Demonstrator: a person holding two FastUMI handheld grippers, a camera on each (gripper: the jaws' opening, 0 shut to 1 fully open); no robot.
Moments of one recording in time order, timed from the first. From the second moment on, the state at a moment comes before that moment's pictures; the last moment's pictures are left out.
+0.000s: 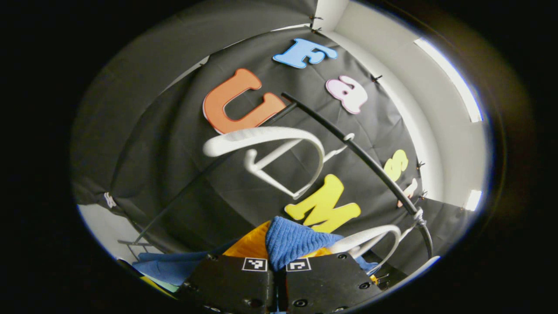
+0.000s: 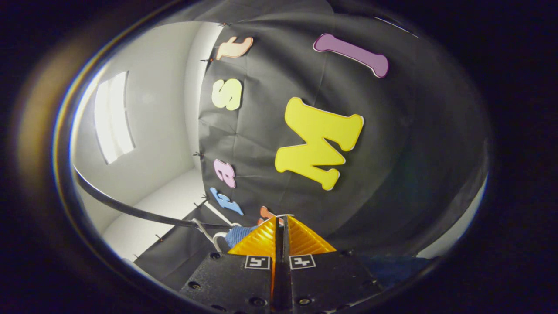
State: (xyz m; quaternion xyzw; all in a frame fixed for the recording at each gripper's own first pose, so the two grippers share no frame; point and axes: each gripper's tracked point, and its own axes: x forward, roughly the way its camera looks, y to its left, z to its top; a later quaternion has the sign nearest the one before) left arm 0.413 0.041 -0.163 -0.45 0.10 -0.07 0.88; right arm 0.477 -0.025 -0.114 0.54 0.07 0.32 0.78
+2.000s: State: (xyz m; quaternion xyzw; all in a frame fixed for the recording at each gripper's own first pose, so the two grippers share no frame) left arm 0.273 -0.072 -0.112 -0.22 0.16 -0.16 0.95; right arm 0.334 0.122 -0.289 0.26 0.31 0.31 0.86
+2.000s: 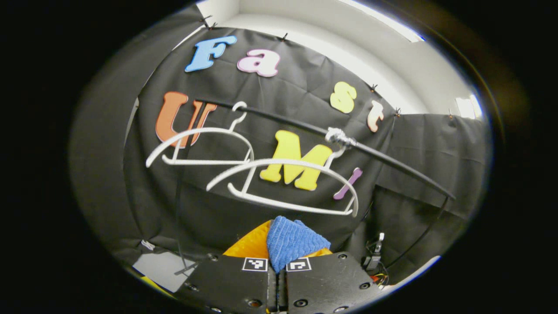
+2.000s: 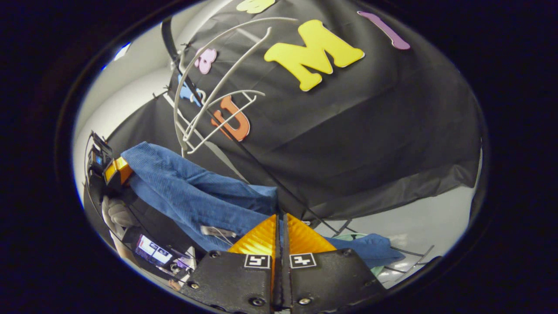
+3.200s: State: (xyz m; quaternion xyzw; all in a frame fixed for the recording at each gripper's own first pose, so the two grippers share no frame) left arm 0.202 -0.091 -0.444 -0.10 0.51 -0.03 0.86; right arm 0.292 0.091 -0.429 0.13 0.49 0.18 0.84
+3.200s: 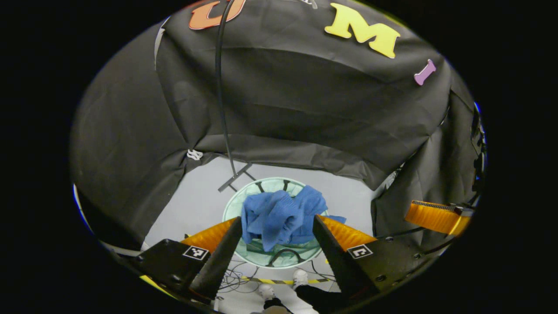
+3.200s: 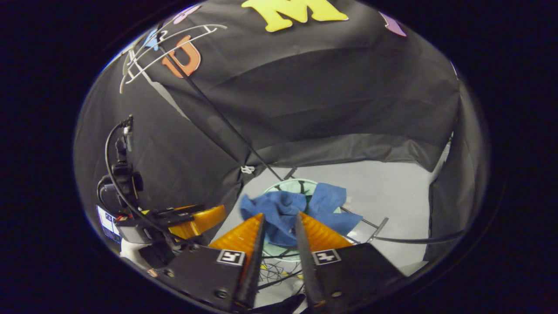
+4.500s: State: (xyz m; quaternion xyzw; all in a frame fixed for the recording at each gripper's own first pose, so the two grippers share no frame) left arm 0.149 -0.038 -0.187 0.00 0.25 -0.04 0.97; right arm 0.207 0.049 -0.203 0.01 0.22 0.09 0.97
